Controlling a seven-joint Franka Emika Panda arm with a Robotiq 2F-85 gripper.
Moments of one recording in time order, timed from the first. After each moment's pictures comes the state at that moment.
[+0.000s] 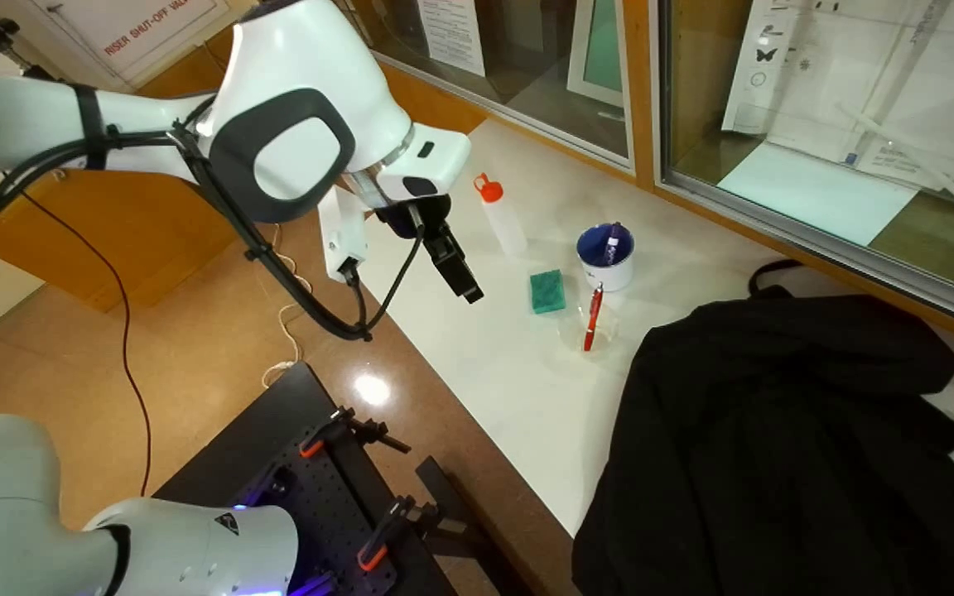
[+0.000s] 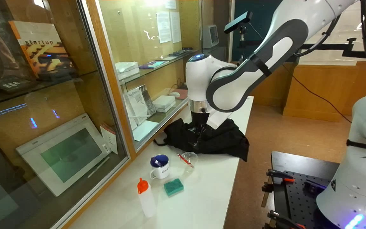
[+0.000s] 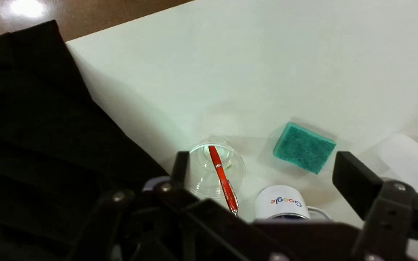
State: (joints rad) arm -0.08 0.00 0.05 -2.39 -0.16 2.39 0.42
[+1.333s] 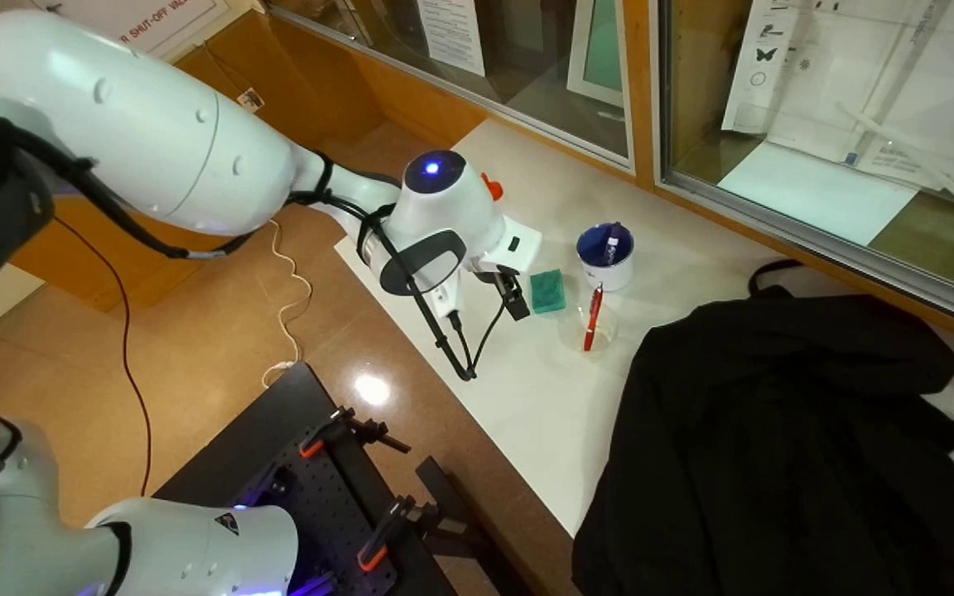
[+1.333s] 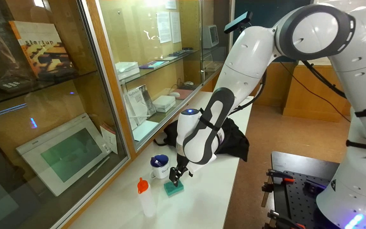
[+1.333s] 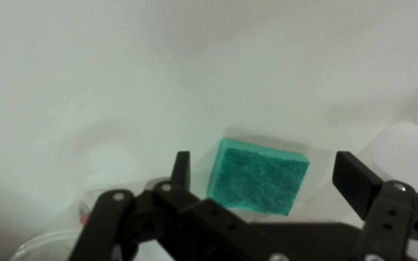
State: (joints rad) arm -0.03 0.58 0.07 -2.20 0.22 2.89 0.26
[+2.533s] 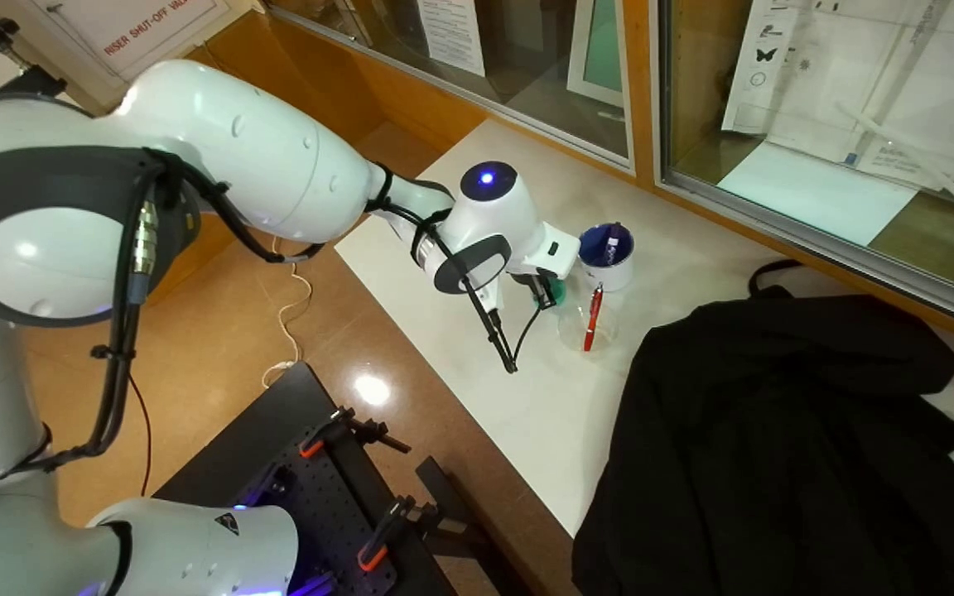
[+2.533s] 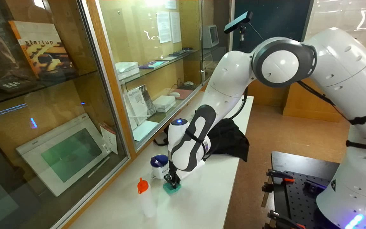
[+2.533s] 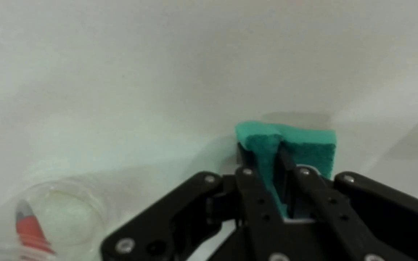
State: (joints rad) arm -0.02 0.81 0.03 -1.95 0.22 2.86 0.27
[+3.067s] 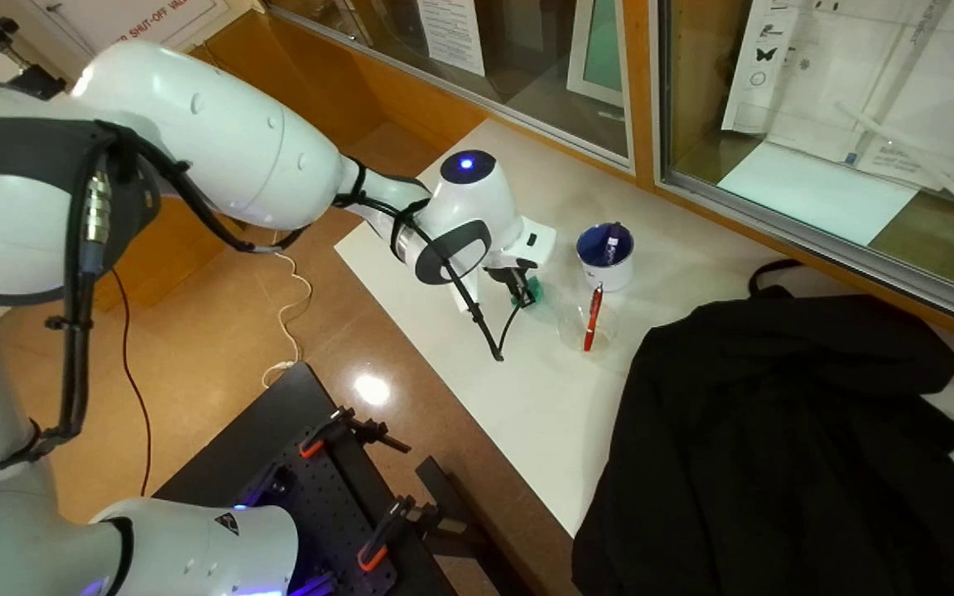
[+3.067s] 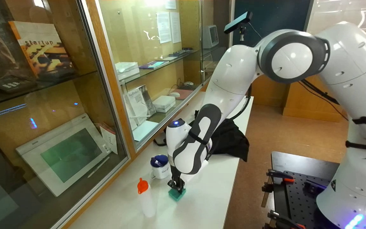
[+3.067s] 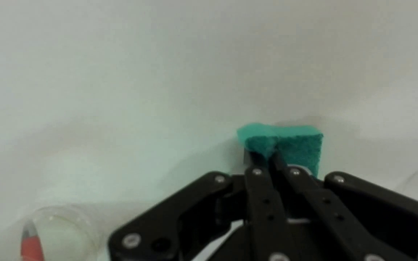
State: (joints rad) arm 0.05 0.74 0.00 -2.01 0.17 2.76 0.26
